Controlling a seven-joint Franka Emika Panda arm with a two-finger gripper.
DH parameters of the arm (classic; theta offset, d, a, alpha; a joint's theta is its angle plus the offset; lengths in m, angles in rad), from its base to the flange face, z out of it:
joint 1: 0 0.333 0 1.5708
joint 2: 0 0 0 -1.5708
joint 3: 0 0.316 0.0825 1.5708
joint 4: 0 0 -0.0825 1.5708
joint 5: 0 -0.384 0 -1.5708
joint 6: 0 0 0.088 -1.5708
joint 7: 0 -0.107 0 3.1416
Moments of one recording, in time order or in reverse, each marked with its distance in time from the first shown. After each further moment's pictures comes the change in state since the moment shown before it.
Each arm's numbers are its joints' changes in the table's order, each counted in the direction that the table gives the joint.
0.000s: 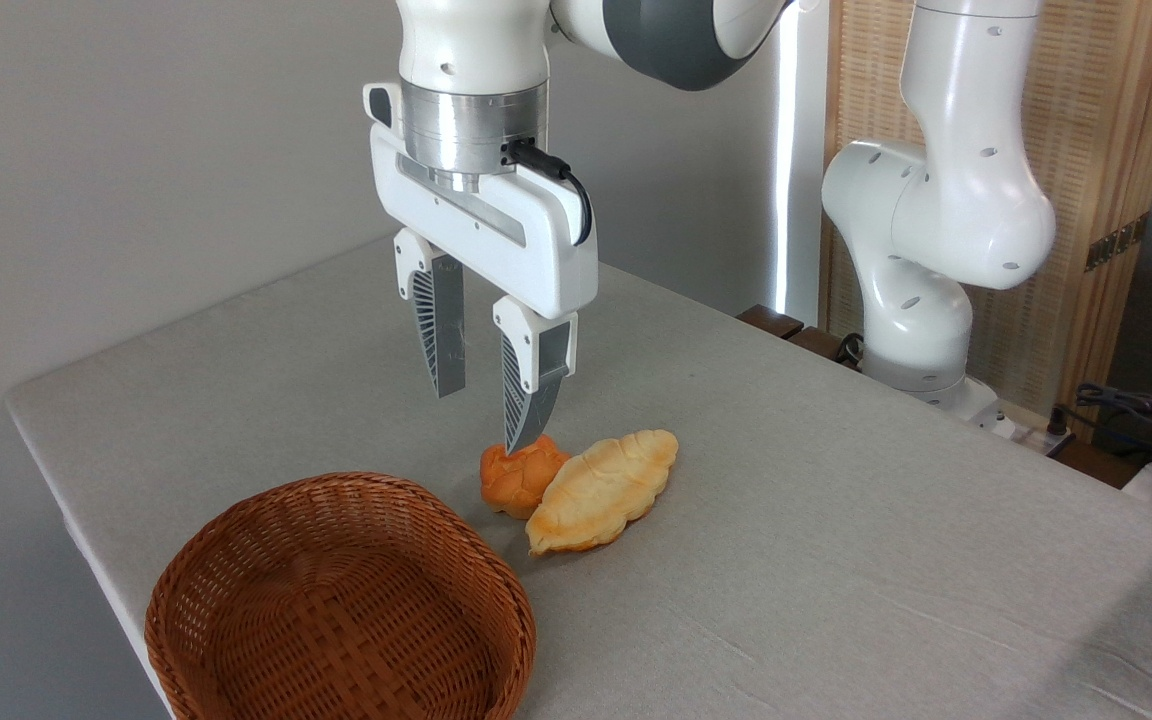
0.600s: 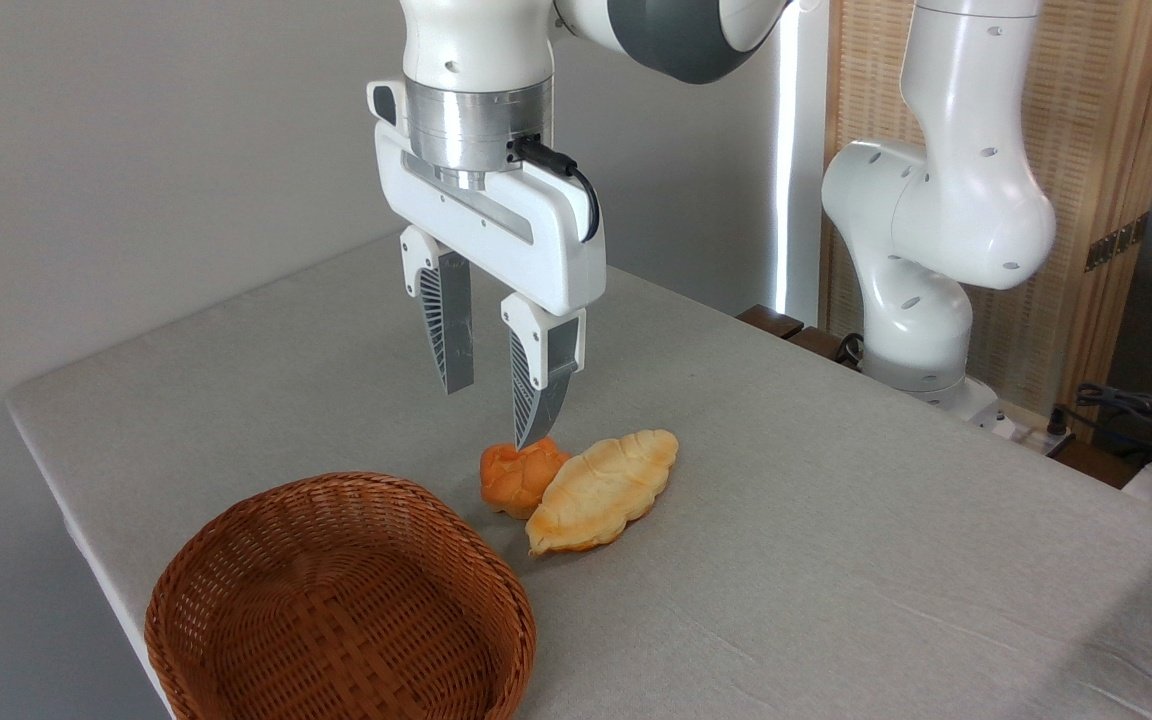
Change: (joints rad) arm 0.002 0.001 0.004 0.010 0.000 -0.034 0.000
